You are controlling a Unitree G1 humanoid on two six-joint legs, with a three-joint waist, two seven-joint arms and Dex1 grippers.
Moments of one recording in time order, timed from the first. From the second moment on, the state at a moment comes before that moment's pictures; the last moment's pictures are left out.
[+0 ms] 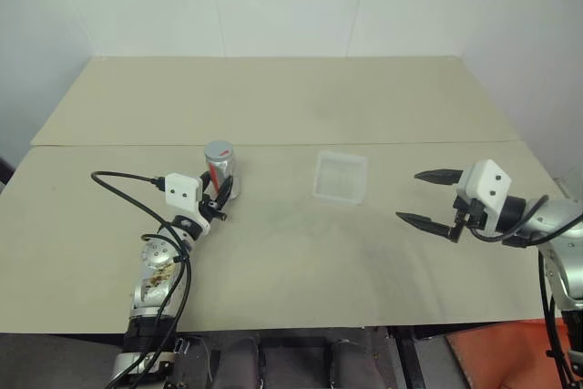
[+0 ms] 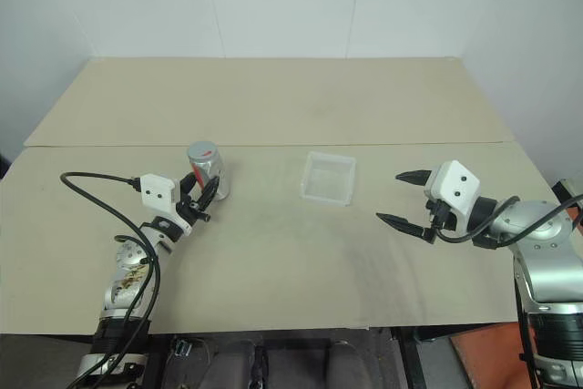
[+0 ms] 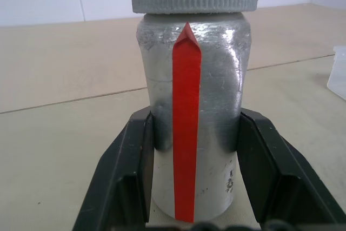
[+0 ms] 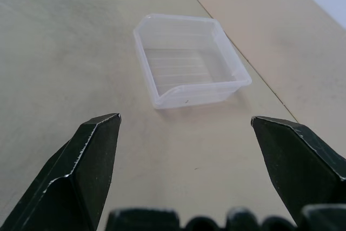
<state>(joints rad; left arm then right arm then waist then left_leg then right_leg) -0.23 0.25 0.13 0.11 -0.21 0.00 -0.40 -0.20 -0.86 -0.17 -0.12 0.30 0.14 1.04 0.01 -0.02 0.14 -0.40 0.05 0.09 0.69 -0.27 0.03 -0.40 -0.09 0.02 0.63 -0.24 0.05</state>
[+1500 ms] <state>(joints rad) -0.44 0.25 -0.09 0.12 -0.30 0.05 -0.80 -0.42 -0.31 0.15 -0.55 0.25 0.64 0.36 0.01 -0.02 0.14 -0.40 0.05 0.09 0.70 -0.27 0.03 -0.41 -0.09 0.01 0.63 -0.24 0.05</state>
